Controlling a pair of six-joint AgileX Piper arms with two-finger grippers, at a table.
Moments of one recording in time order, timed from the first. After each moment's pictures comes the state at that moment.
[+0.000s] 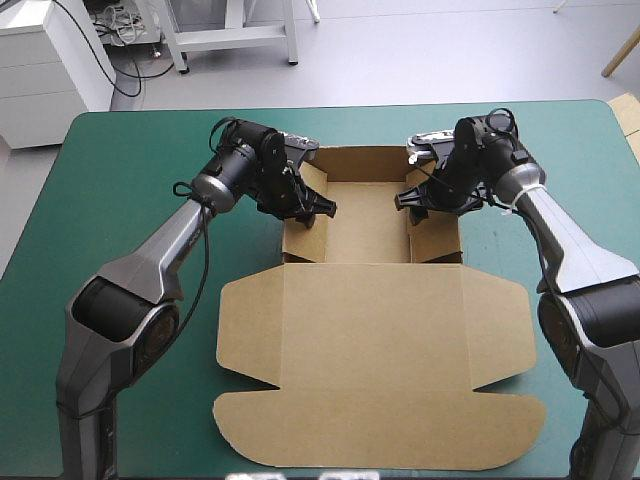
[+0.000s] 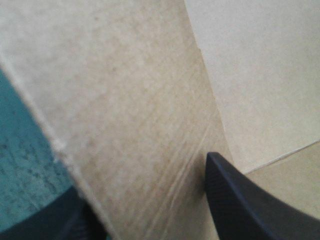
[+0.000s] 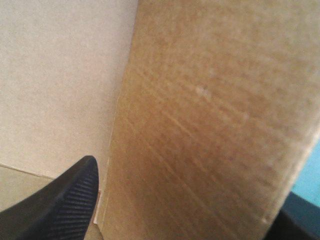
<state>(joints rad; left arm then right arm) -0.51 2.07 -2.00 -0.09 1.26 -0.06 0.24 1.94 -1.79 0.10 1.19 -0.05</state>
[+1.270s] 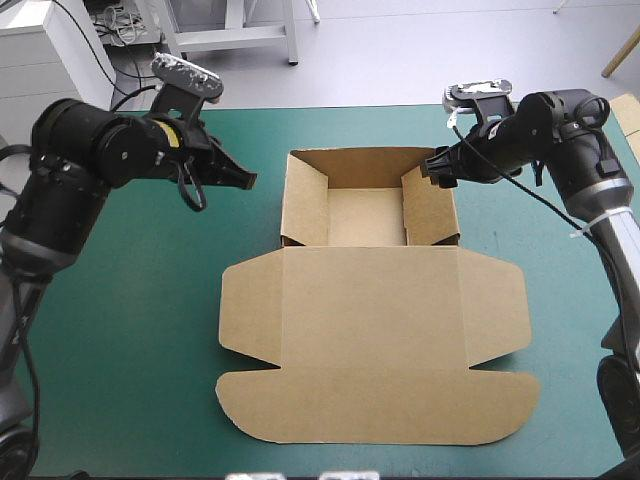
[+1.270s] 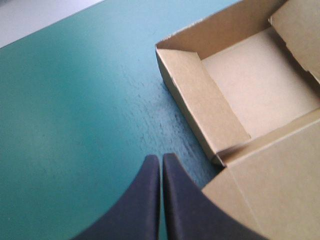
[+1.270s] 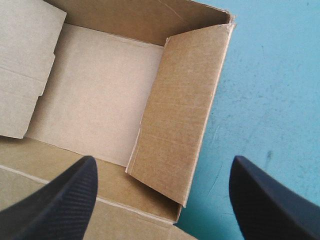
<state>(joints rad) -0.48 1.48 -1.85 0.08 1.25 0.05 0.20 1.64 -1.79 0.13 1.18 -0.08</state>
